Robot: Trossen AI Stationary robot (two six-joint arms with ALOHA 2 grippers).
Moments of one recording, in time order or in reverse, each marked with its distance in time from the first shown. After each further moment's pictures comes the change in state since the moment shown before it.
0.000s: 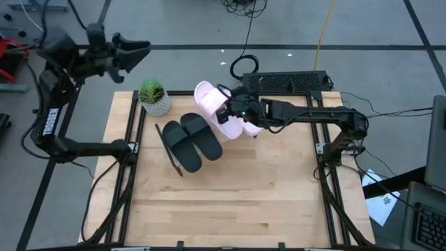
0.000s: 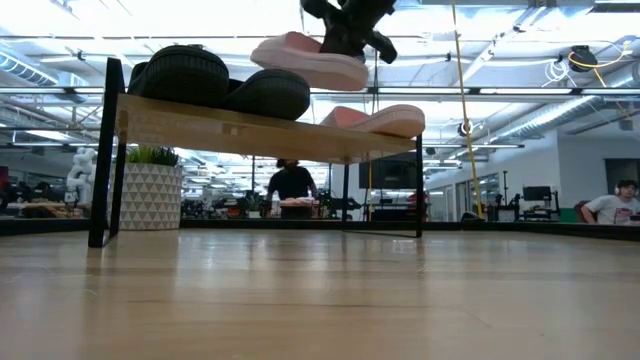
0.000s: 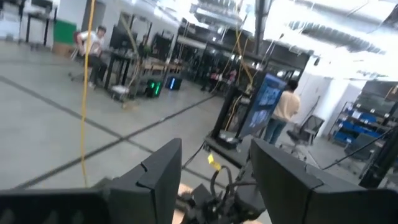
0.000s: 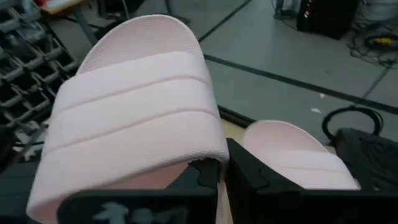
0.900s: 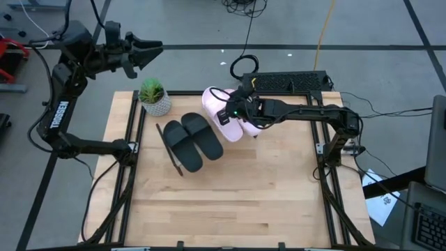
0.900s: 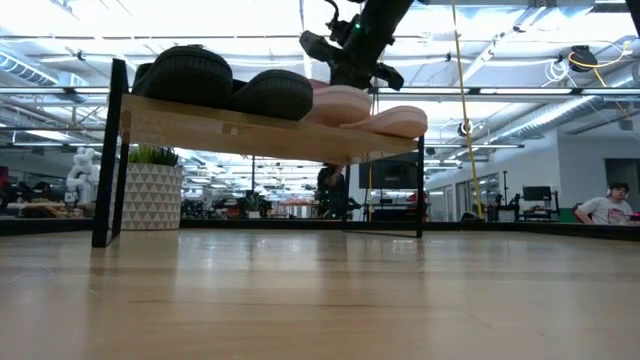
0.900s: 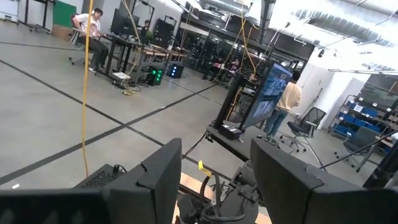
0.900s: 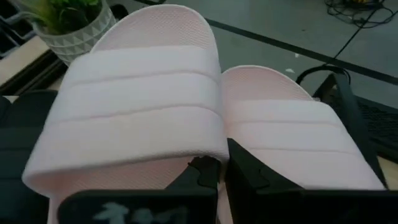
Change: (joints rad) left arm 0.000 0.069 0.000 -0.002 0.010 0.006; right arm -0.053 0.075 -0.001 -0.165 -0.051 0.083
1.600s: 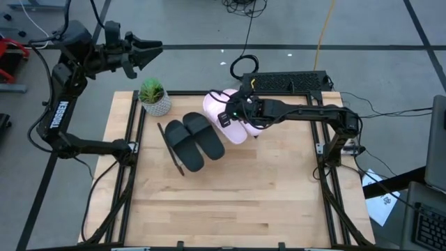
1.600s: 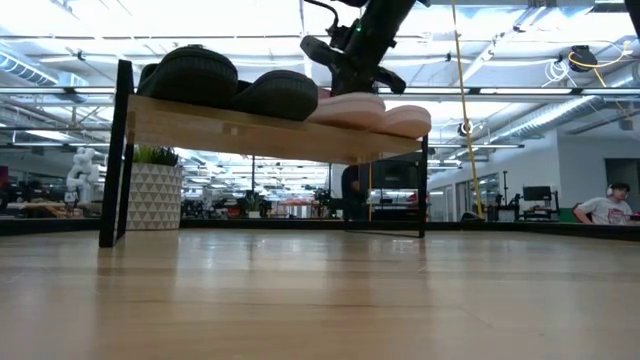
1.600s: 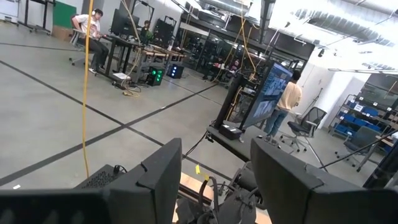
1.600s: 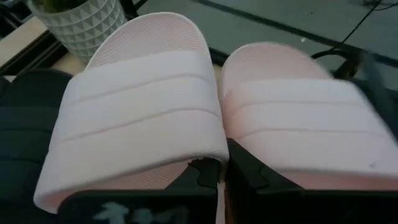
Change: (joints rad) left arm 0.000 0.000 0.000 0.001 0.000 0.004; right arm -0.001 0.010 0.000 -0.047 -0.051 0.028
